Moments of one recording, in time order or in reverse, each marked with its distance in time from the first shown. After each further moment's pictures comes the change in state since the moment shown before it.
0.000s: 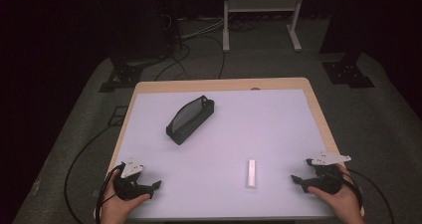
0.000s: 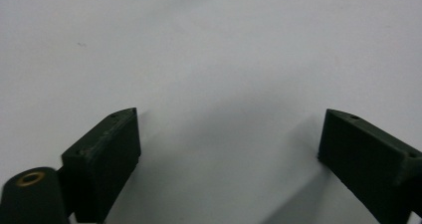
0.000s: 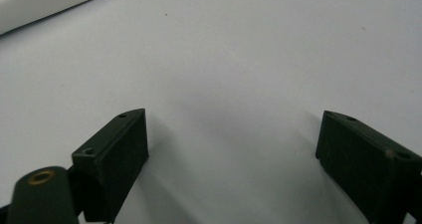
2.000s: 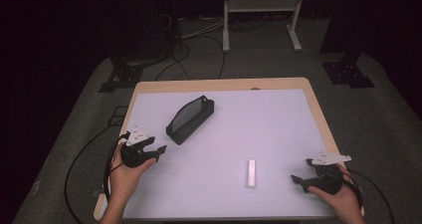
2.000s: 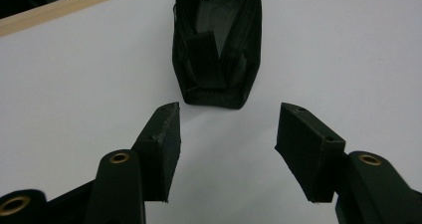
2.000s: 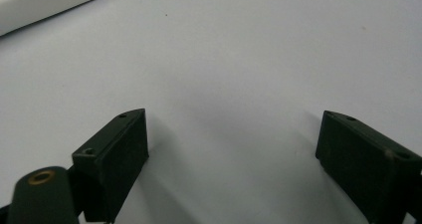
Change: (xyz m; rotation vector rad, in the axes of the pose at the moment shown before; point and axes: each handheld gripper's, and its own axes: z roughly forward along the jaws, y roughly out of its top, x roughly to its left) left arm 0.016 0.091 0.004 -0.125 0.032 0.013; right arm 0.000 0.000 0.000 -0.001 0.002 0.003
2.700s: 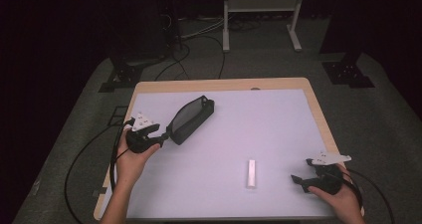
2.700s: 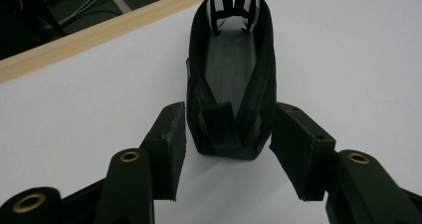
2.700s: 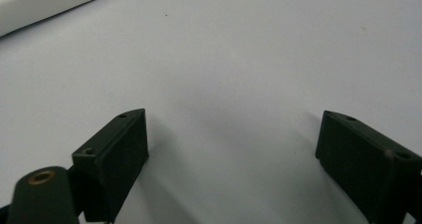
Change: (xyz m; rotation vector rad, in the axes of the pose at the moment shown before) left arm 0.008 0.034 0.016 -0.040 0.015 0.014; right arm 0.000 0.000 0.000 0.000 0.001 0.000
